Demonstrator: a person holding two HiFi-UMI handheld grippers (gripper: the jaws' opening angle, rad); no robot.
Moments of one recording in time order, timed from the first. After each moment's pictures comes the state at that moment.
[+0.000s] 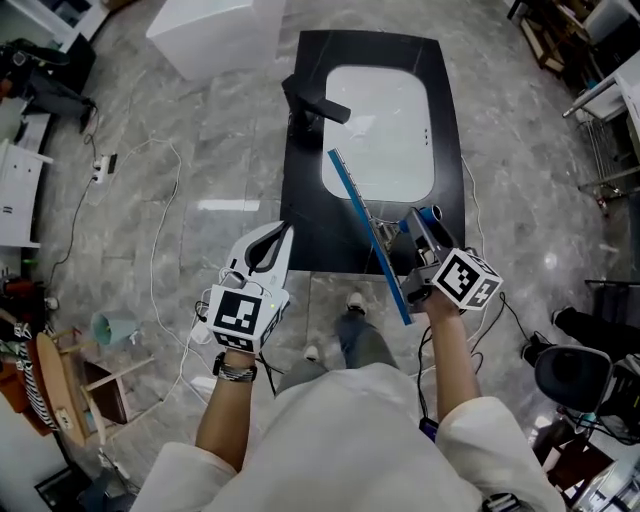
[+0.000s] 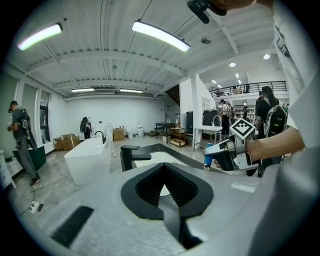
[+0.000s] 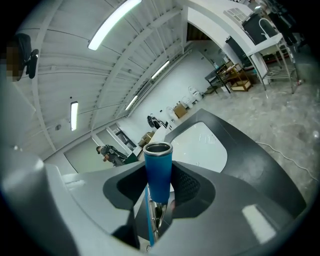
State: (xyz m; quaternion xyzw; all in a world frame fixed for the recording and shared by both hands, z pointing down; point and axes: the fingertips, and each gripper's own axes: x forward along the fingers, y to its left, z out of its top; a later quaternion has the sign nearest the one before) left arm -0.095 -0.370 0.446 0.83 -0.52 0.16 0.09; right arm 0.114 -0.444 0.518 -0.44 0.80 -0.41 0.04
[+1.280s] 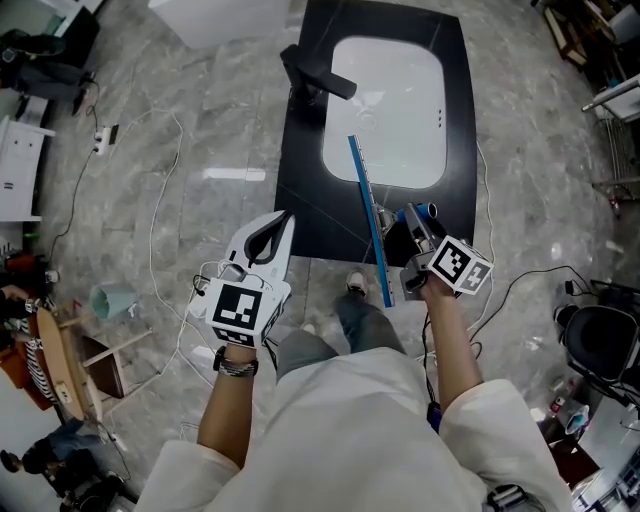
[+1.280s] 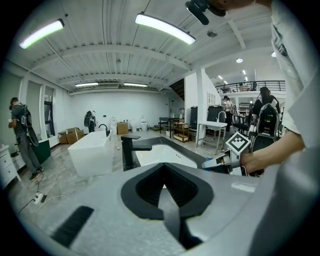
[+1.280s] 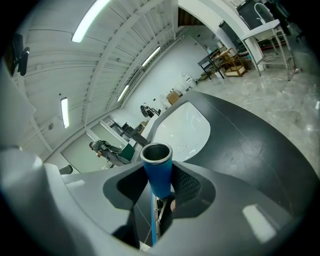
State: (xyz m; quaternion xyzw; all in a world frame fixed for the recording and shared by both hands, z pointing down) left arm -0.085 -0.376 0.484 0.81 -0.54 0.18 0.12; right arm 0.122 -0.454 0.623 -0.43 0.77 -0.47 0.00
